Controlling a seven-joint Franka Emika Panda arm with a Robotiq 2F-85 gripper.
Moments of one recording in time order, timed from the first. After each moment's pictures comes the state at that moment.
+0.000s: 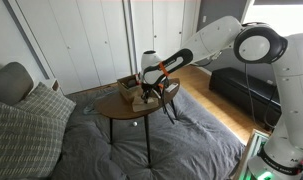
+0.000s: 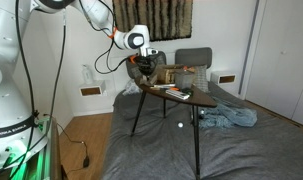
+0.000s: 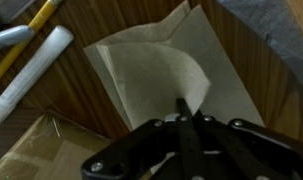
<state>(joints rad) 0.06 0.51 0.09 -1.72 -0.04 2.35 -0.18</state>
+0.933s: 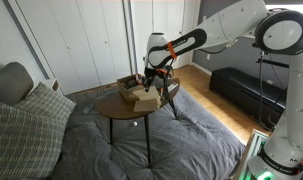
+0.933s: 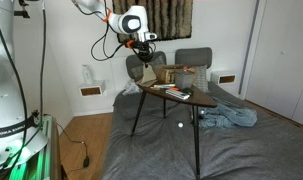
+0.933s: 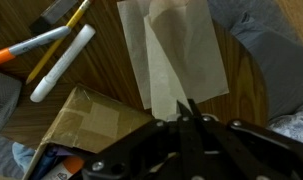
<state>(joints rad) 0.02 0.32 0.10 -1.78 0.06 2.30 -0.21</state>
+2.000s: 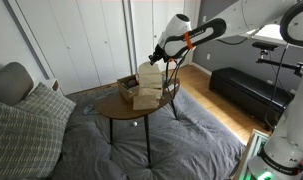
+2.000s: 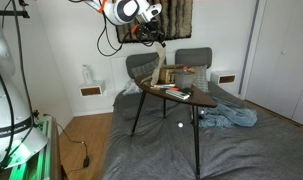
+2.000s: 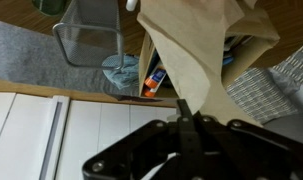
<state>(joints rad) 0.00 0.14 -0.03 -1.92 -0.02 2.73 0.10</state>
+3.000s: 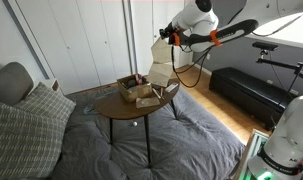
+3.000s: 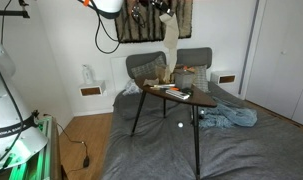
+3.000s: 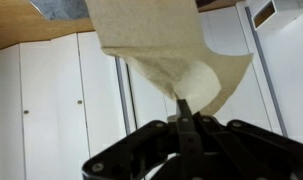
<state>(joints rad) 0.00 -0.07 -0.17 -1.98 -0.80 2.92 1.05</state>
